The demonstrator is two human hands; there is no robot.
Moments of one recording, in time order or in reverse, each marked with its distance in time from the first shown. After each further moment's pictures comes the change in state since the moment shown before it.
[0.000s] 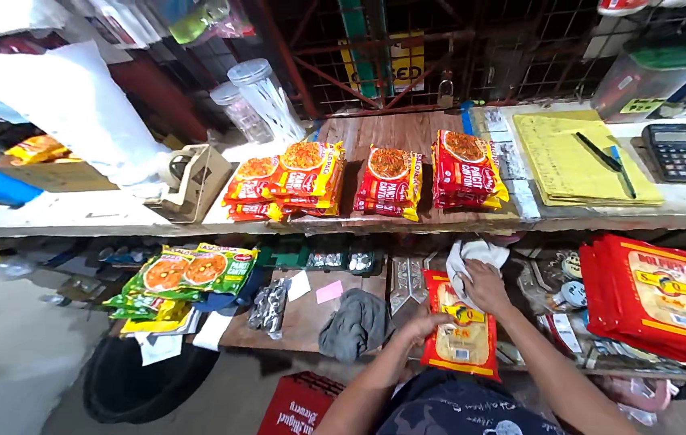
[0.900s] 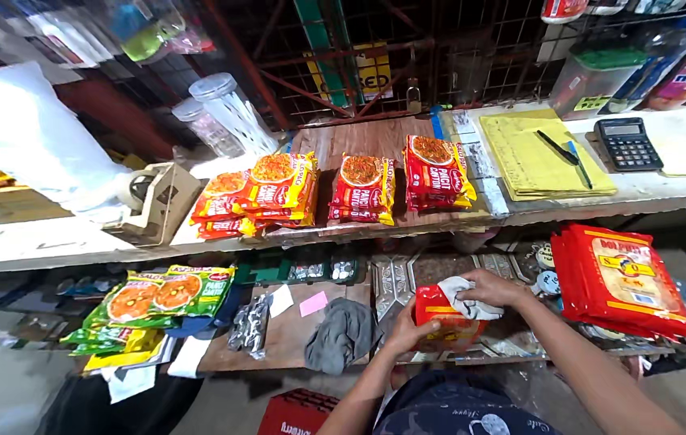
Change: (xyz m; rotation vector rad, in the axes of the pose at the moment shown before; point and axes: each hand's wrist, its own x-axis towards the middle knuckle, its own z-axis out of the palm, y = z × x) left_hand -0.008 -0.013 -0.003 0.201 -0.004 0.387; right_hand -0.016 0.027 -0.064 0.452 -0.433 -0.083
